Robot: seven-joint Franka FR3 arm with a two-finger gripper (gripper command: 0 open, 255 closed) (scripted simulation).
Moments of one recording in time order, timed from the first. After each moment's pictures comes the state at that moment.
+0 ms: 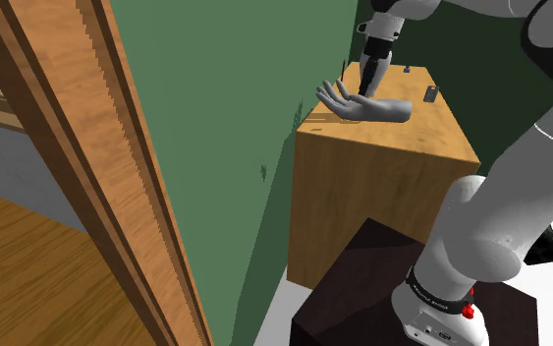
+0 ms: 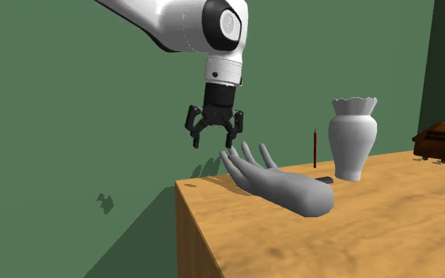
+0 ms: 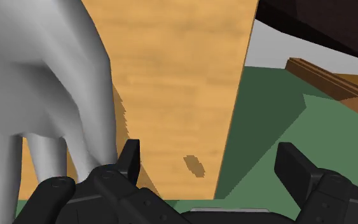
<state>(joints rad) 0.16 -0.25 -0.79 -1.82 0.00 1.66 -1.00</state>
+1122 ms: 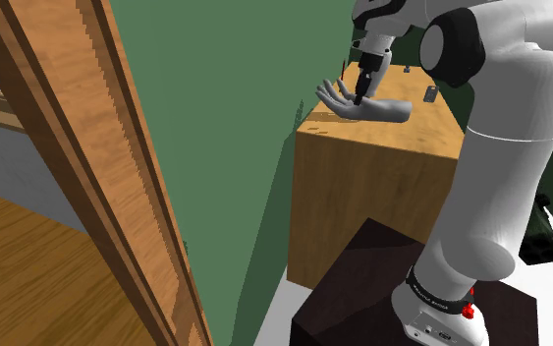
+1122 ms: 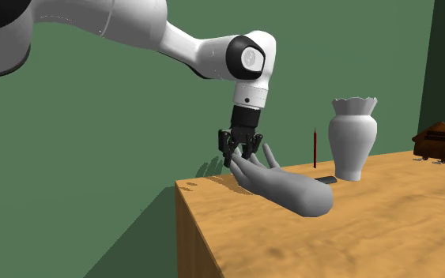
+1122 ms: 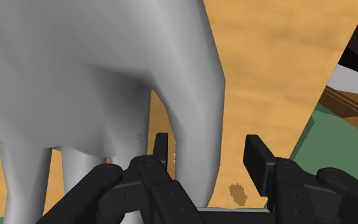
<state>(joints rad) 0.09 0.16 -0.96 -1.63 0.32 1.63 -1.39</state>
